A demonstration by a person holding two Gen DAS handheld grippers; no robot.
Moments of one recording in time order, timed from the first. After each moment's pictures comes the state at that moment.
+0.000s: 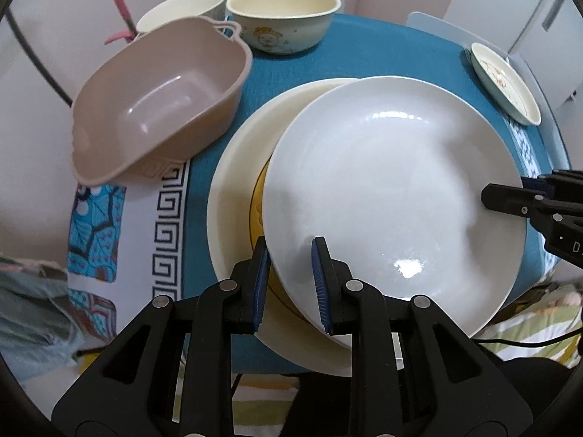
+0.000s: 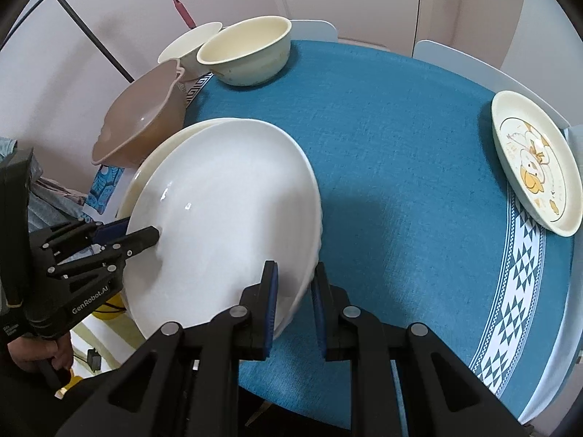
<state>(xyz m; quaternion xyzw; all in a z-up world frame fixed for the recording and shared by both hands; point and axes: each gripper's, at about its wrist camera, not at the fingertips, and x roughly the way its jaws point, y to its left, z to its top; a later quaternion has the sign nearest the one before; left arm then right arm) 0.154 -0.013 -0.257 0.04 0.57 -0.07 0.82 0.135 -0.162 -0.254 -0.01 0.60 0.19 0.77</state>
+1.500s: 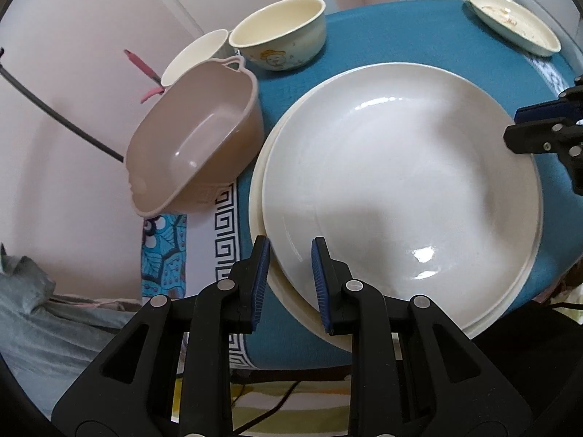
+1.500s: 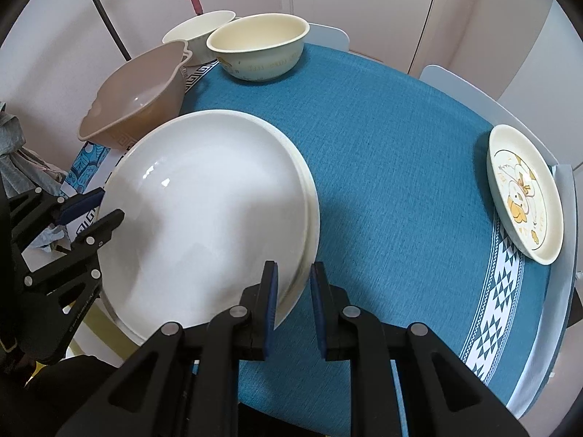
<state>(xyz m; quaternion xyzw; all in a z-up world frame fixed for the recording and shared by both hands) 0.138 -0.041 -0.250 0.21 0.52 0.00 0.83 0.130 -0.144 -0.252 -0.09 0.59 0.18 0.78</state>
